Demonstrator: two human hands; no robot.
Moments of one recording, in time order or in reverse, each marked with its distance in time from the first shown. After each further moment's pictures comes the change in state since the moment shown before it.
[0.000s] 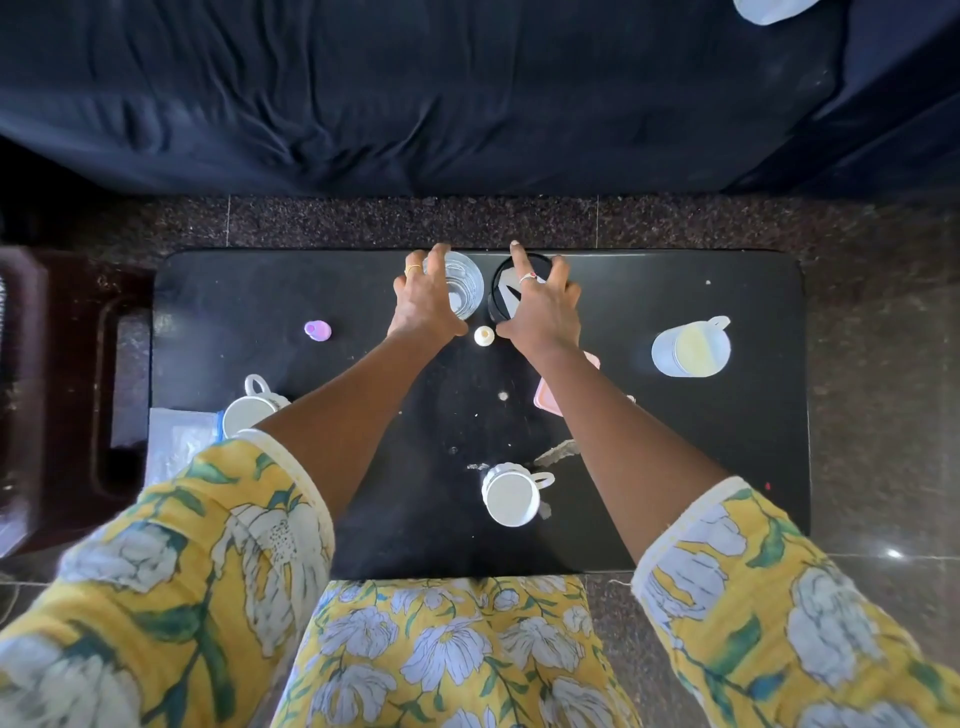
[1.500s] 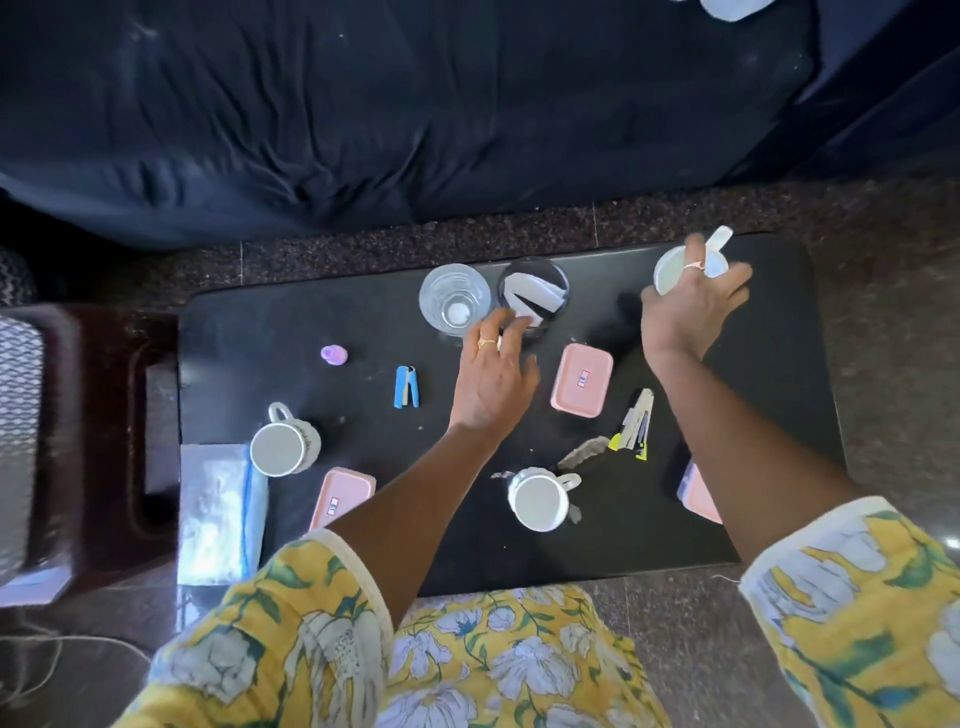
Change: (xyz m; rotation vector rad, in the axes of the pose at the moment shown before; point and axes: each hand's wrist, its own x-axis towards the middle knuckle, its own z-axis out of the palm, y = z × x) left_hand -0.083 0.014 0.046 0.061 0.318 0.526; right_hand -0.007 0.094 -0.044 0.117 0.627 0.410
